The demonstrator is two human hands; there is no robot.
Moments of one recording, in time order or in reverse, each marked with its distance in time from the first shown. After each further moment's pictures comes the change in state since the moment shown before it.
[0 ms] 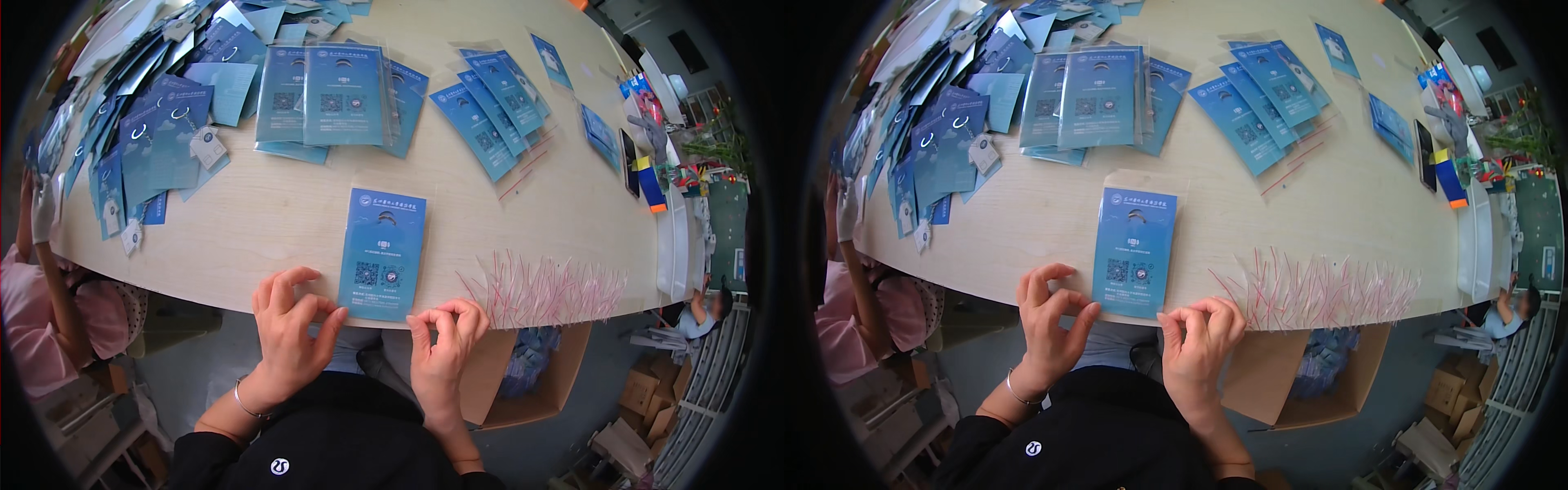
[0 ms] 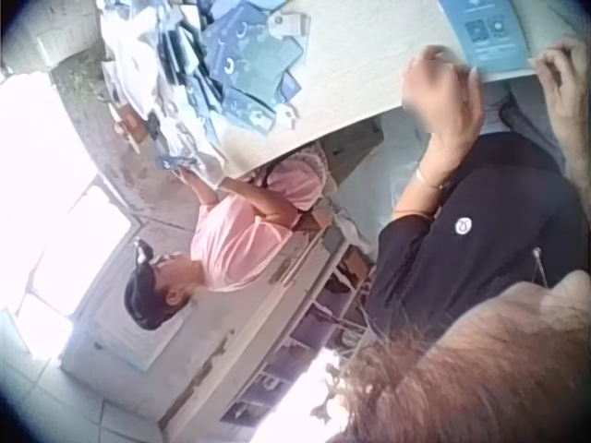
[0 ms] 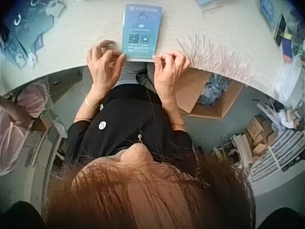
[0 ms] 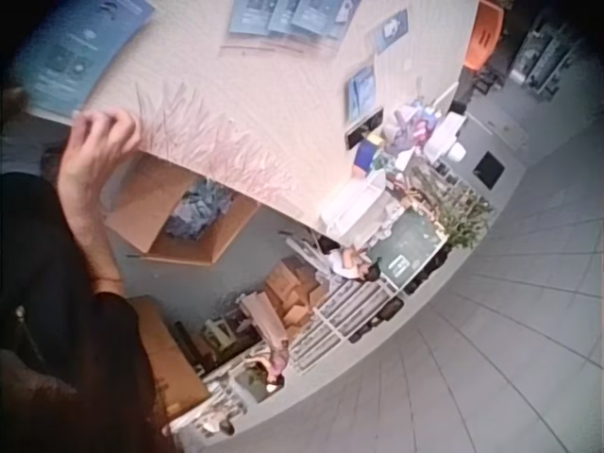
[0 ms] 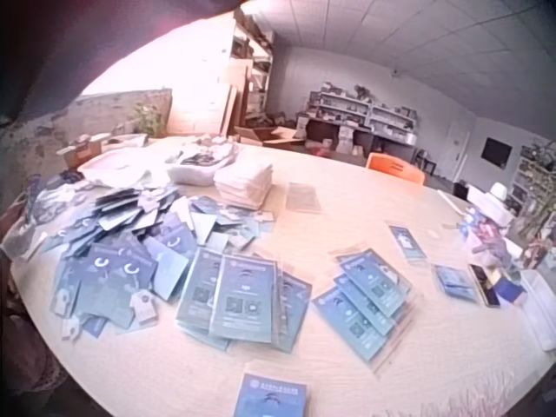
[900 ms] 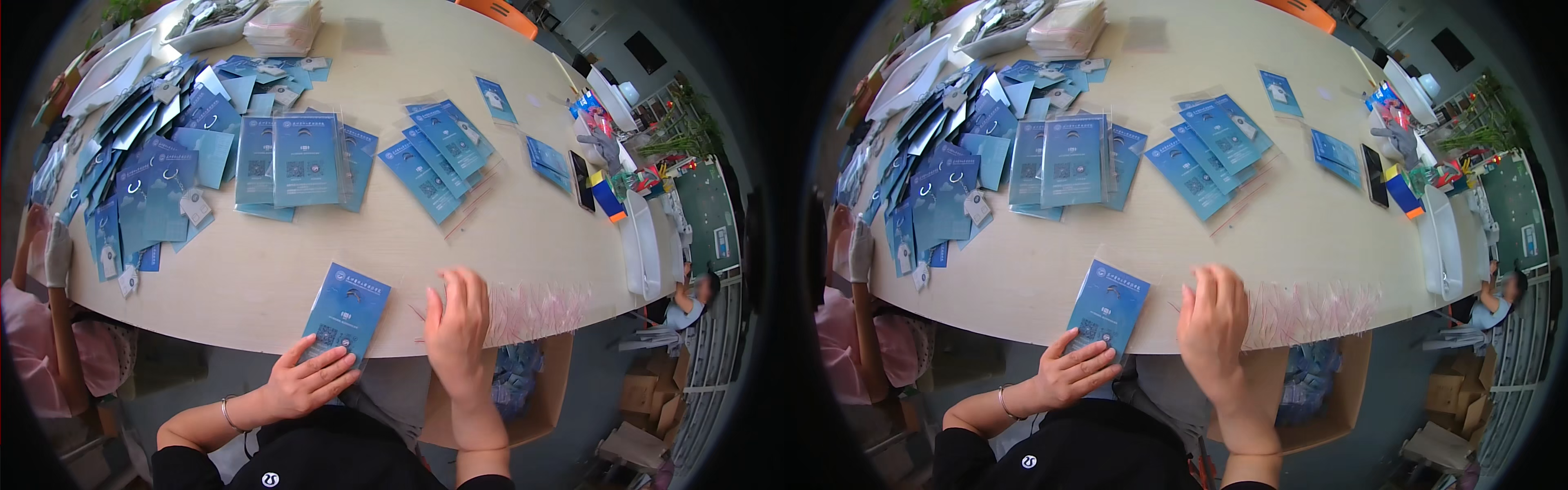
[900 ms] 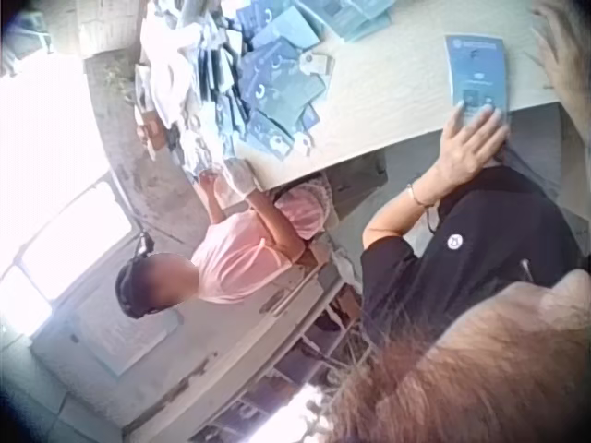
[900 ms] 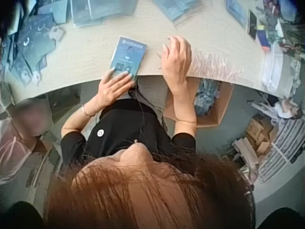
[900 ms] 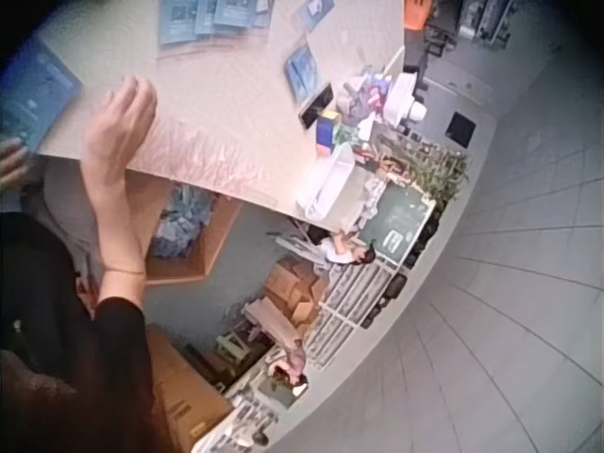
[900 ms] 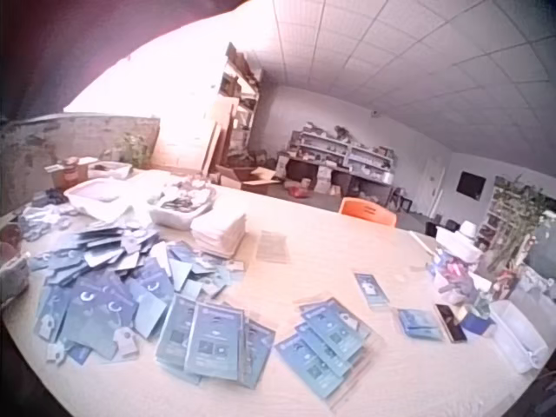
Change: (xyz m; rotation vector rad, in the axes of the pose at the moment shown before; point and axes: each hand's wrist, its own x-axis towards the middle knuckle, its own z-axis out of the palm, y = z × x) left_hand -0.018 -0.021 0.017 0.117 -0.131 0.764; right_hand 0.083 0.020 -0.039 -0.228 0.079 -0.211
